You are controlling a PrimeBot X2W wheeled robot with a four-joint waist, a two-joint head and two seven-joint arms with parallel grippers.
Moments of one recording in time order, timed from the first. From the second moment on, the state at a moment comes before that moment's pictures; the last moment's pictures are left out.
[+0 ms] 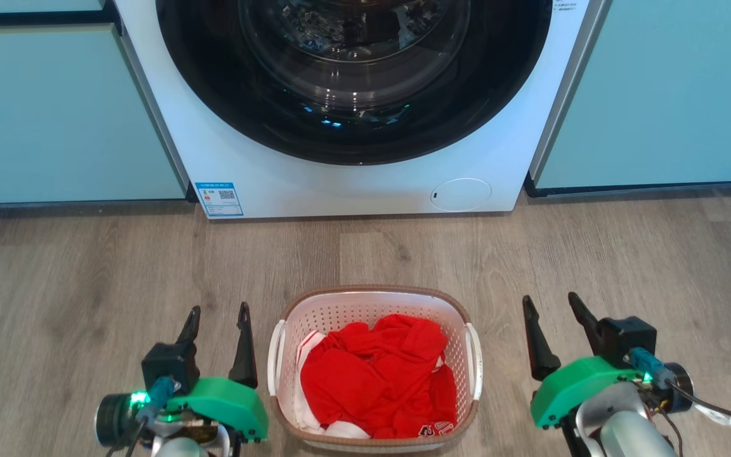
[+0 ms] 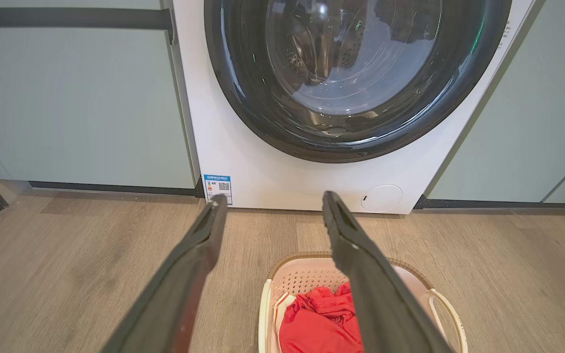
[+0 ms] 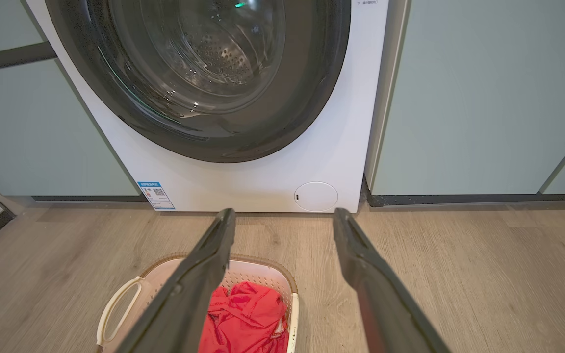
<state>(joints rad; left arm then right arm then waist) -0.02 0.05 -0.27 0.31 -0.25 0.14 -0.26 -0.10 -0.04 0.17 0.41 0.24 0.12 -0.25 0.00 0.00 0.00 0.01</state>
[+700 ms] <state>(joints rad) -0.06 0.05 -0.28 0.36 -0.28 0.13 -0.26 -0.16 -0.04 0.16 0.48 0.21 0.12 -0.25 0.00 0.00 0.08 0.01</state>
